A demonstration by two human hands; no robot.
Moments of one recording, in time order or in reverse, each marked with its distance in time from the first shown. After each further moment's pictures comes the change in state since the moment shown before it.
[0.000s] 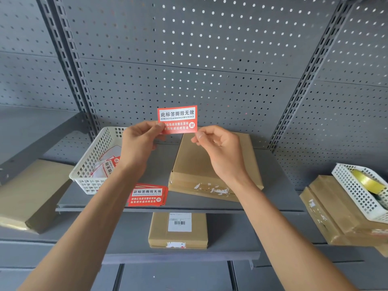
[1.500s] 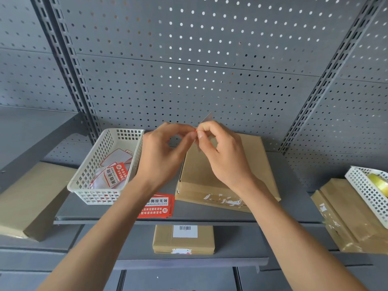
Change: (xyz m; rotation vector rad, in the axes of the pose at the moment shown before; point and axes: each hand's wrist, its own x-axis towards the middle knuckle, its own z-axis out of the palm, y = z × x) left_hand 0.000 -0.002 0.018 0.413 -0.074 0.567; right_hand 0.032 0.008 0.020 -0.461 -0.025 -0.398
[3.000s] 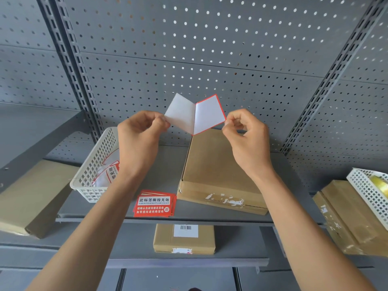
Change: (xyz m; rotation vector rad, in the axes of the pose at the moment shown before) left_hand 0.016 -0.007 -0.025 -0.325 0.232 -0.335; right_hand 0.015 0.016 -0.025 0.125 0.180 0.254
